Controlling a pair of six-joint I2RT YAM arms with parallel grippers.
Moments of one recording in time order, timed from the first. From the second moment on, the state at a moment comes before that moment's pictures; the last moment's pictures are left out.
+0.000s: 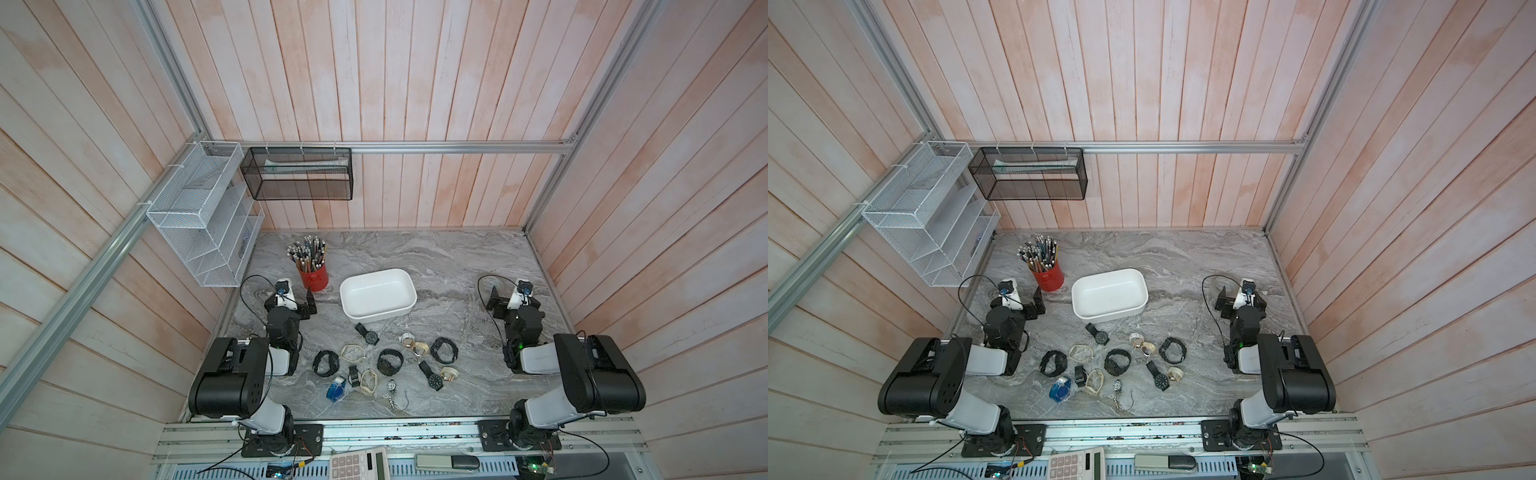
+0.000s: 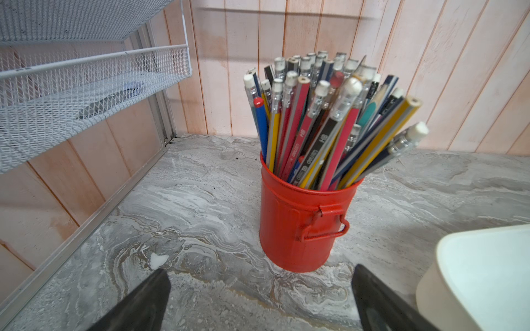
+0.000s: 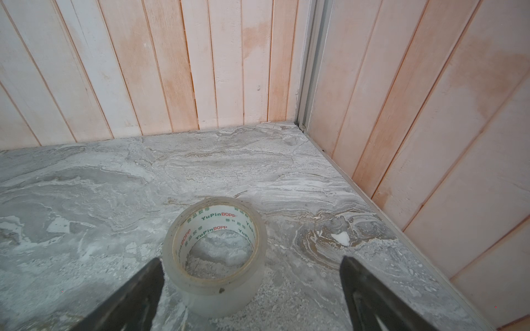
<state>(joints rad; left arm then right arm) -0.01 1.55 0.27 1.12 -0.10 -0.03 -0.01 1.53 0.24 1.13 0.17 0.03</state>
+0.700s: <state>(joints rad) 0.00 1.55 0.27 1.11 -0.08 -0.03 -0.01 1.53 0.24 1.13 0.17 0.03</state>
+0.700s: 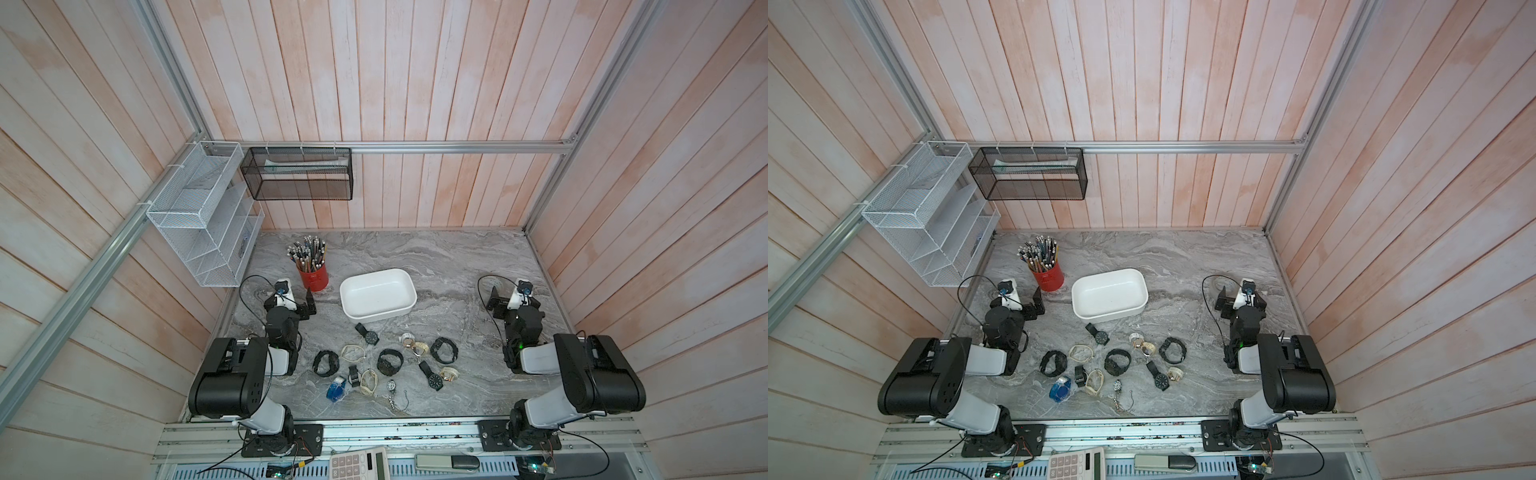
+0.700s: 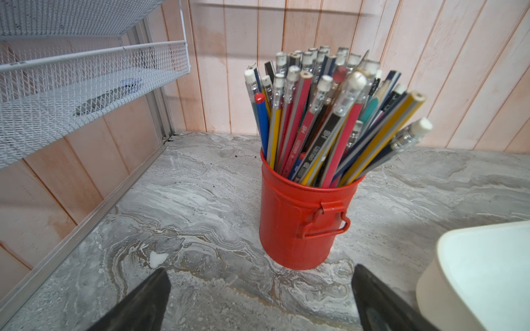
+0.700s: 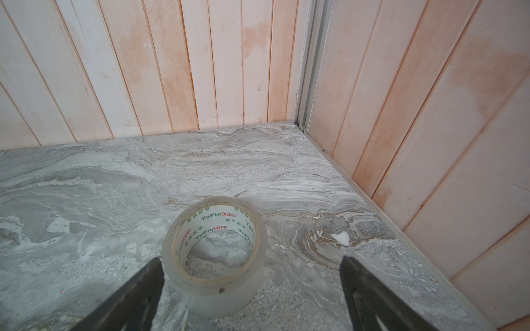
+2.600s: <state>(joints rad) -0.49 1.03 0.59 0.12 0.14 -0.41 0.41 1.22 0.57 -0.29 -0.13 0.52</state>
